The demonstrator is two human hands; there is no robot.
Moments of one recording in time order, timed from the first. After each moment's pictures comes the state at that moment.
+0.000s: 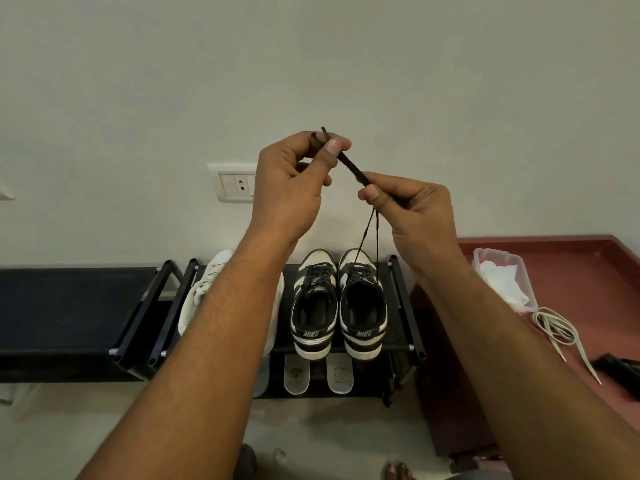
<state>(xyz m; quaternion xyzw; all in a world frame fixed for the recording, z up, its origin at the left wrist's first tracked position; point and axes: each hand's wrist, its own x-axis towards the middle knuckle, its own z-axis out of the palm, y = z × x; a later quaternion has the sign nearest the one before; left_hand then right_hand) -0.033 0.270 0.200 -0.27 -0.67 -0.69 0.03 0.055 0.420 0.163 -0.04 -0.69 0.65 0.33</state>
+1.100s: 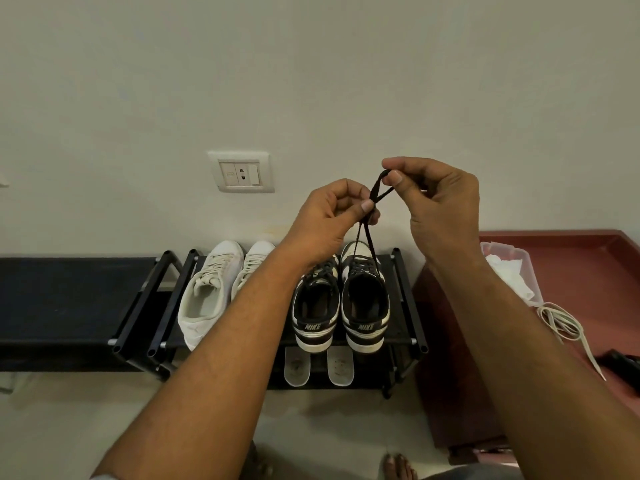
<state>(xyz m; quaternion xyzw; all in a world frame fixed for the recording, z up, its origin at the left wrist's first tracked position) -0.044 0.292 0.123 -0.36 -0.63 -0.66 -0.18 0.056 0.437 0.158 -0.09 -0.75 0.54 0.38</state>
